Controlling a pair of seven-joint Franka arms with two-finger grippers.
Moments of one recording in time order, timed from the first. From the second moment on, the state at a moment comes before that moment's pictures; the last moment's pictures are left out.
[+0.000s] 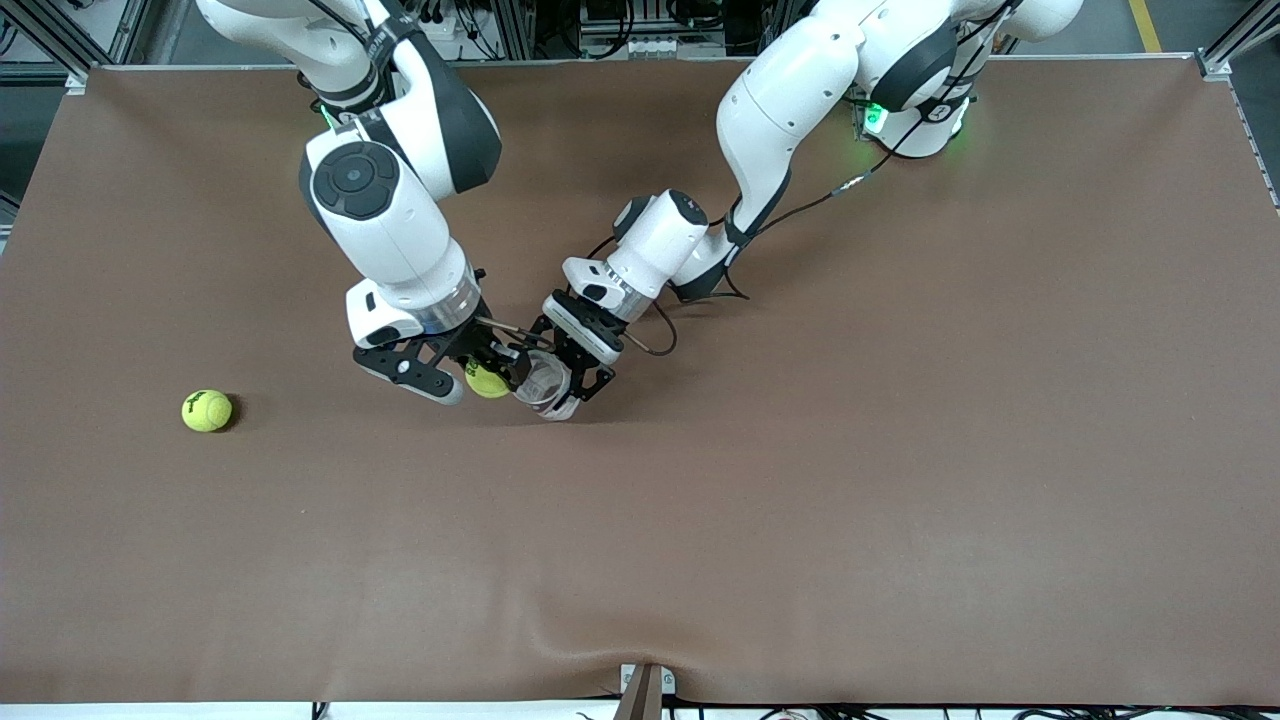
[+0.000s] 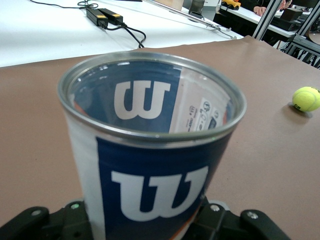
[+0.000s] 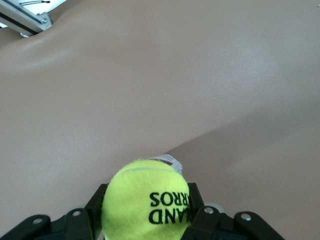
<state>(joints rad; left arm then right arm) -0.80 1.02 -0.25 -1.45 -0.50 3.54 0.33 0.51 0.32 0.00 -1.67 0.00 2.15 0.93</state>
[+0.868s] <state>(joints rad) -0.80 1.02 -0.25 -1.45 -0.50 3.54 0.33 0.57 0.38 0.00 -1.67 0.00 2.18 0.97</state>
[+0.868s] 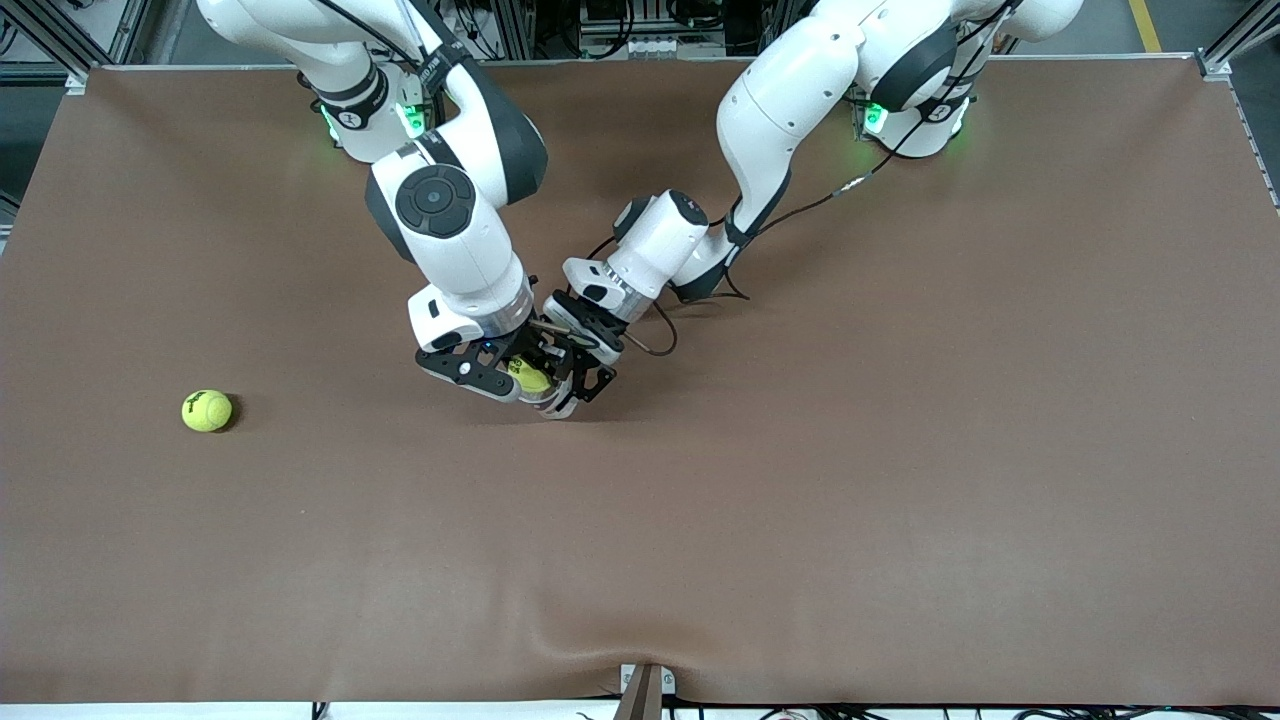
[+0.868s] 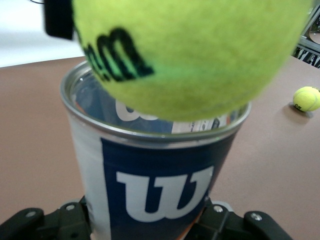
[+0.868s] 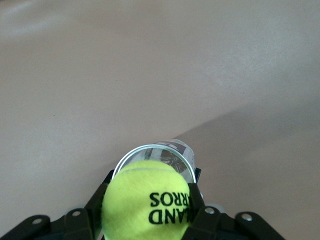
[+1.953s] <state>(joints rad) -0.81 1.02 -0.25 -1.45 -0.50 3.54 0.33 0.27 0.29 -0.03 -1.64 -0.01 1.86 0.31</state>
